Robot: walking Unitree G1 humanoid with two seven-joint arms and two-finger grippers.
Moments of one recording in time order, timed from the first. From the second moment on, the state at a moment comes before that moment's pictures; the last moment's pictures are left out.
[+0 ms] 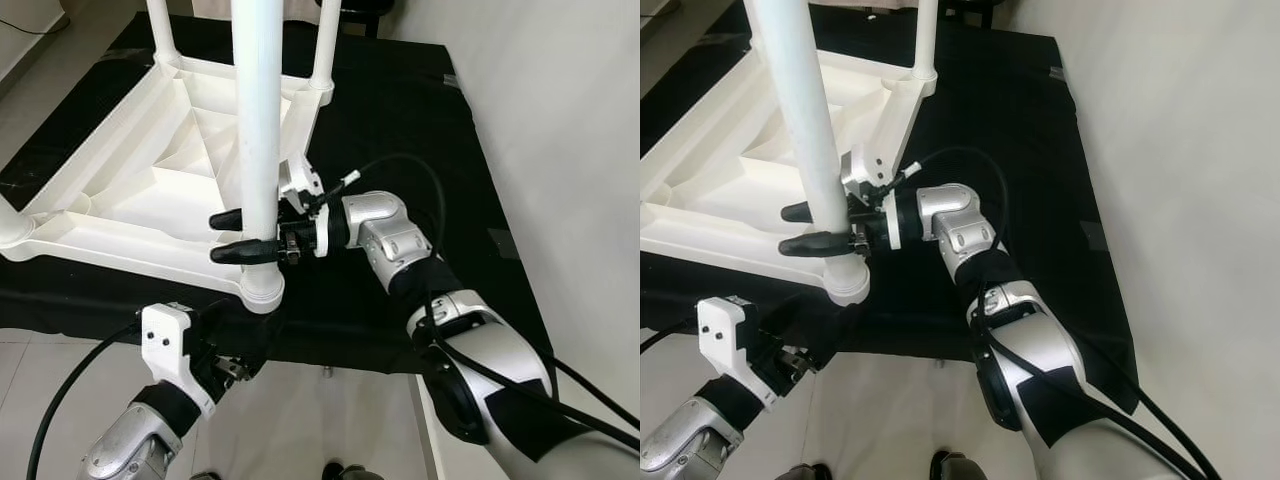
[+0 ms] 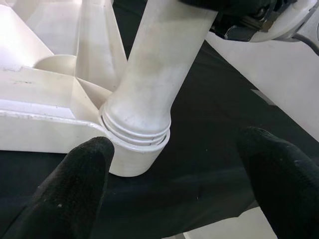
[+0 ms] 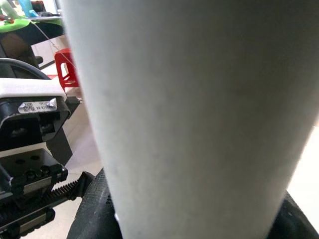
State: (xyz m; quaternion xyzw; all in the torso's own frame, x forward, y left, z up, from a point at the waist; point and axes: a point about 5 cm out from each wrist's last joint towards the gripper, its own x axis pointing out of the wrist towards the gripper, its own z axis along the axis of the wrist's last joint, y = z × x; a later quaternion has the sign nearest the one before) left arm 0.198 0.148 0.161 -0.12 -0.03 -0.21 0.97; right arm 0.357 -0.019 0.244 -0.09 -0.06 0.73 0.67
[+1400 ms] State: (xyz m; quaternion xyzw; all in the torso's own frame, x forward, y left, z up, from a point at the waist) left arm 0.213 0.152 0.159 -0.12 -0.04 -0.21 0.97; right arm 0.329 -0.073 0.231 -0.11 -0.01 0.72 0.68
